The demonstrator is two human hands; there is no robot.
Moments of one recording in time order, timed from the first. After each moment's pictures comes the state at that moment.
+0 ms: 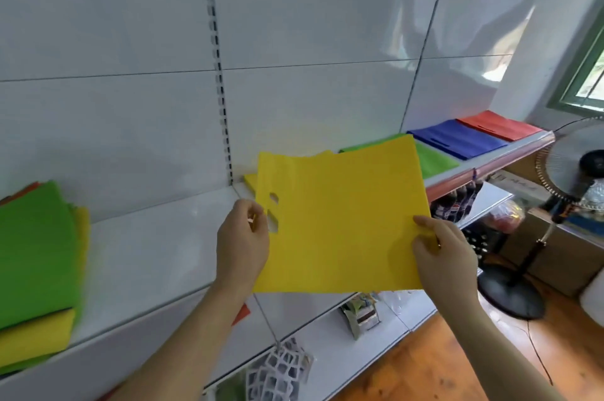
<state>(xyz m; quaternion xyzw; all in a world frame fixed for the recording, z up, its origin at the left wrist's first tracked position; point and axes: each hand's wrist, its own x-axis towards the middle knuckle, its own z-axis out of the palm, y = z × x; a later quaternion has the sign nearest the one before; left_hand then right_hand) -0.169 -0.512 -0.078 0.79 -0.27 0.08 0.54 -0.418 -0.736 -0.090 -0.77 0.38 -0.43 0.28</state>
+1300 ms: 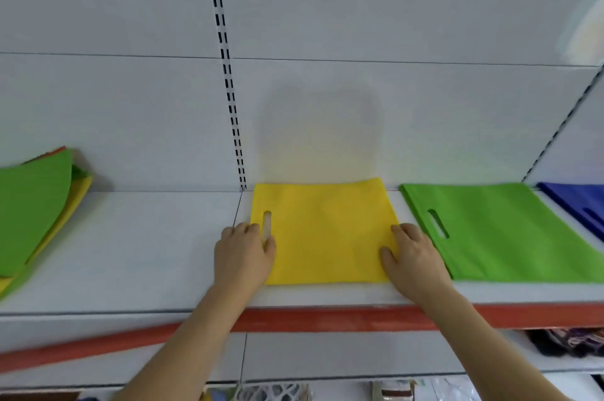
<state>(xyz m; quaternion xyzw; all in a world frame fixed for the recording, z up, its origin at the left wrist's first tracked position) -0.111 -0.646 -0.123 0.99 -0.08 0.07 0.11 -0.198 -0.960 -0.133 -0.98 0.14 -0.10 0.12</state>
